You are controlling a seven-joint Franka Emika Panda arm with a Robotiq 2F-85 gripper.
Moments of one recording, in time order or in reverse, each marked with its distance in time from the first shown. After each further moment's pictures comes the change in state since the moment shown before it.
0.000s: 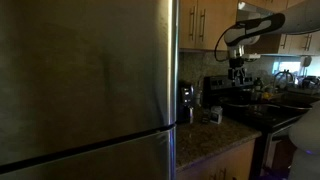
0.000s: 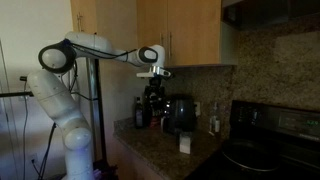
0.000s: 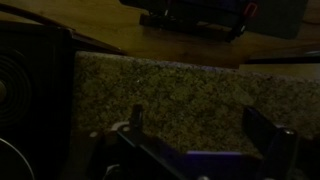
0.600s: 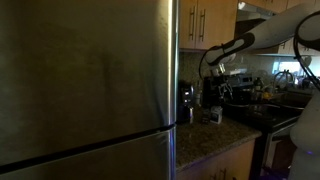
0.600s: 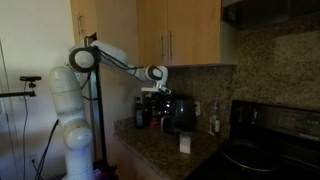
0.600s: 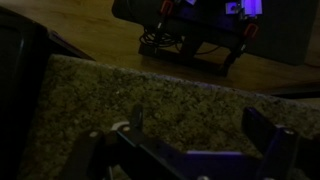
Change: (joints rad) arm 0.043 0.249 0.094 -0.003 -0.019 0.029 0.061
